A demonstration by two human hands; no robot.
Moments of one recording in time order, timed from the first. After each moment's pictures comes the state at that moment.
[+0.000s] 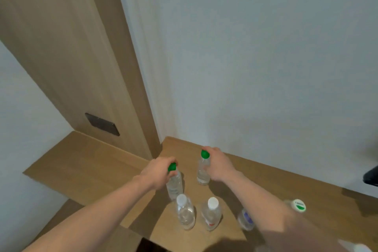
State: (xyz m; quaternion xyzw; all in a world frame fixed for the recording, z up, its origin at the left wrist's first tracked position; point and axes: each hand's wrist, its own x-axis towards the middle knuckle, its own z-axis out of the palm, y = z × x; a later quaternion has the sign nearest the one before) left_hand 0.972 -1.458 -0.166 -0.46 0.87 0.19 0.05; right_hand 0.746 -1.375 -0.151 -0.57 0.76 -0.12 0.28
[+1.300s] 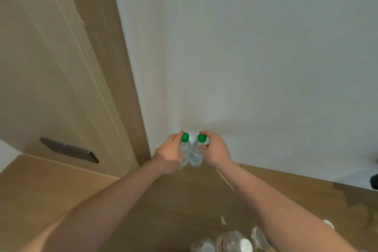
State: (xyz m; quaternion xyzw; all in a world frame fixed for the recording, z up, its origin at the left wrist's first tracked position) left_hand 0.909 -1.629 -0.189 -0.38 0.87 0.32 -0.02; right_hand 0.746 -1.523 -0.164 -0.43 0.83 -0.28 0.22
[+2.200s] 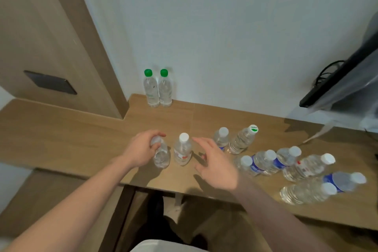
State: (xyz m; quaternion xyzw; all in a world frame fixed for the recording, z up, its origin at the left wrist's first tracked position) left_hand 0.983 -1.355 -0.177 -0.41 0.87 0.29 -0.02; right_hand 0.788 -1.163 -0.147 -0.53 0.77 -0.21 0.29
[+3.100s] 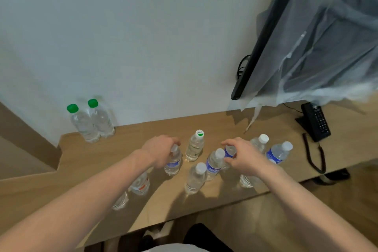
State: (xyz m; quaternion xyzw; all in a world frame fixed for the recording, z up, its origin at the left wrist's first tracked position) left_hand 0.775 -1.317 -0.146 -0.11 0.97 0.14 0.15; right_hand 0.649 -1.057 -0.099 -0.30 0.92 -0.10 0.23
